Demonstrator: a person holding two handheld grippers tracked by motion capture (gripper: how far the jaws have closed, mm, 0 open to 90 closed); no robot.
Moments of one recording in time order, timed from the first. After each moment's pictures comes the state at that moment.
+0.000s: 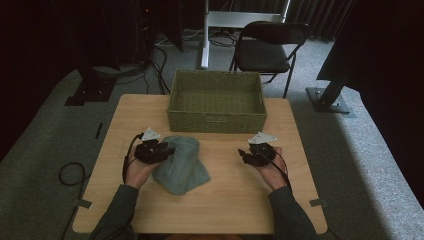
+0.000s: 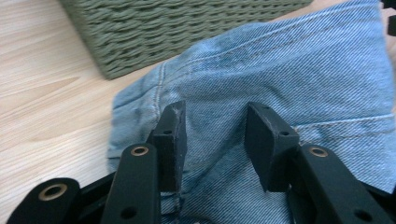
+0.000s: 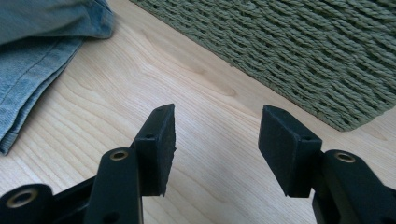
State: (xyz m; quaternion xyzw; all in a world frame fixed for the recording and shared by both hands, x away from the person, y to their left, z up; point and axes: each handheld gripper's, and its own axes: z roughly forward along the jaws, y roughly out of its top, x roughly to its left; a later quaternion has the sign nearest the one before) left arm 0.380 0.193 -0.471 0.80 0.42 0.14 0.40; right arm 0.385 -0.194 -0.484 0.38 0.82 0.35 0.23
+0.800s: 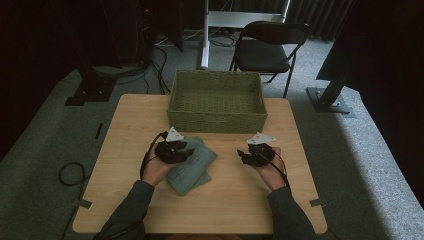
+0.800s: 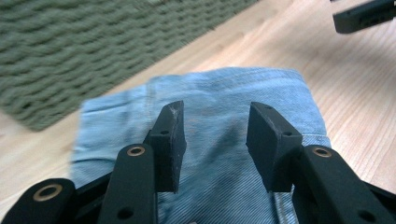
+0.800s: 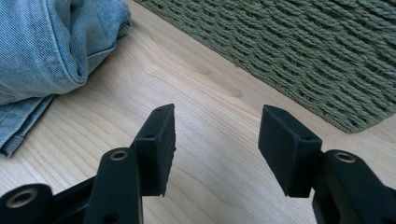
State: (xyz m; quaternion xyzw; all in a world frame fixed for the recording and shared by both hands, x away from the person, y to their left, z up) left arm 0.381 0.141 -0.460 0.83 0.36 0.16 0.39; right arm 0.385 -0.191 -0.485 0.38 0.82 0.35 0.23
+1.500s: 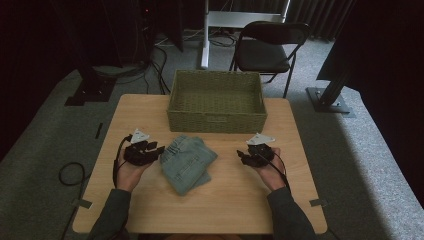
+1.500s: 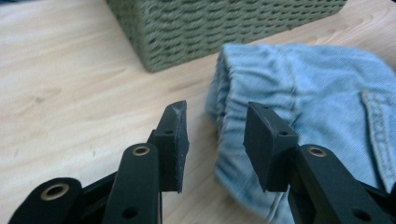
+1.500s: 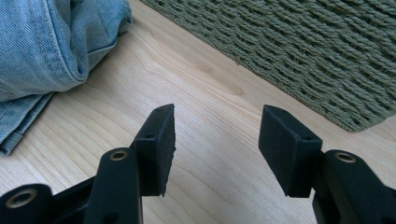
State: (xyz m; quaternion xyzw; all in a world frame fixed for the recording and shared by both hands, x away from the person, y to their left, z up) left arm 0.364 0.226 -0.469 0.78 0.46 0.18 0.40; right arm 0.384 -0.190 -0.487 0.38 0.83 0.35 0.23
